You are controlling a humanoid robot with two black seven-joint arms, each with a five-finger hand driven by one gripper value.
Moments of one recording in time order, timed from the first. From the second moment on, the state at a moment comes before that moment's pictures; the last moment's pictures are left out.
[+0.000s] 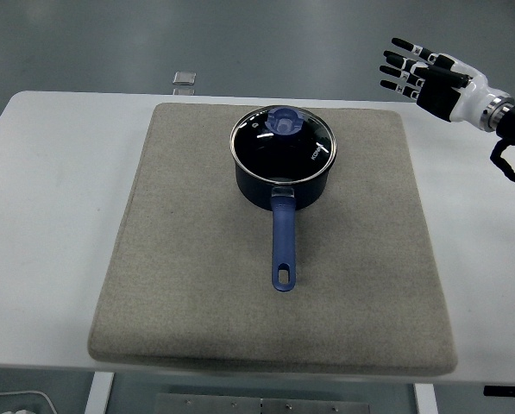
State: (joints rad) left arm 0.05 0.00 -0.14 -0.10 0.08 -0.05 0.08; right arm 1.13 -0.38 0.27 0.59 0.21 0.38 0.00
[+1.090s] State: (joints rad) left arm 0.05 0.00 -0.14 -0.10 0.08 -0.05 0.08; right arm 1.35 -0.38 0.12 0.81 -0.51 0.32 0.00
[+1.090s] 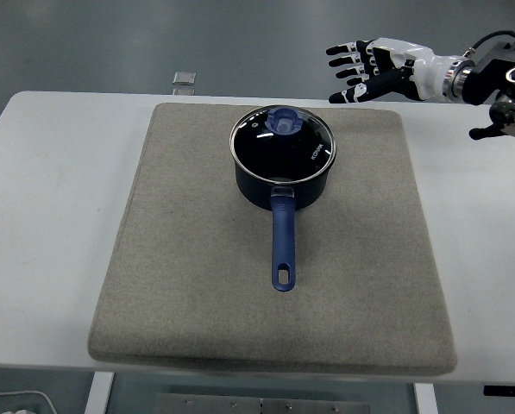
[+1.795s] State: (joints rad) left arm 0.05 0.00 -0.14 -0.10 0.08 -0.05 0.08; right arm 1.55 -0.25 -0.13 0.85 -0.75 0.32 0.00
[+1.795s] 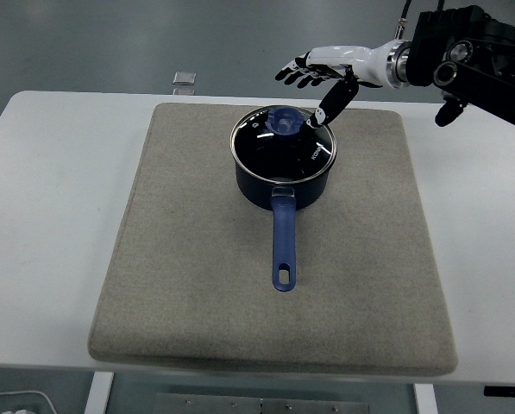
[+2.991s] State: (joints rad) left arm 0.05 0.00 -0.14 -0.10 0.08 -0.05 0.08; right arm 1.54 -0.17 -0.17 0.80 -0.80 0.30 -0.01
